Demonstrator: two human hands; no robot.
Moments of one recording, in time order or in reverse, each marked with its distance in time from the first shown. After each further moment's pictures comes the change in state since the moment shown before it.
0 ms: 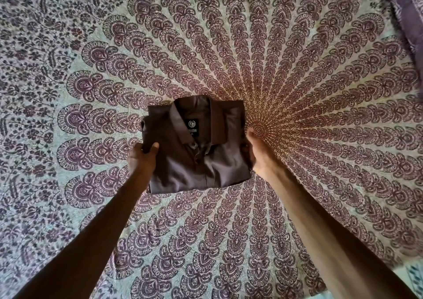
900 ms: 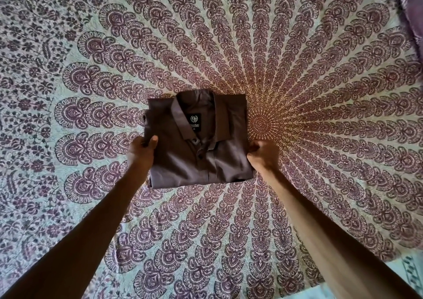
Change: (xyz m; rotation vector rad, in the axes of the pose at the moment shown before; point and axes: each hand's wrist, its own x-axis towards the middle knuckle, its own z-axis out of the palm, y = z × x) left_hand 0.008 -0.008 -0.003 -0.046 -0.047 0.081; right_hand 0.007 0.032 -0.012 -0.871 0.470 -0.458
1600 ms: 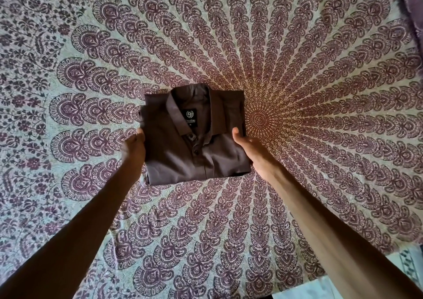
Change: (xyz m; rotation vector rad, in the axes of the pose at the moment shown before) left_hand 0.020 -0.021 -0.001 -0.275 -0.067 -0.201; right_hand -0.009 -0.018 -0.002 0.573 -0.490 0.215
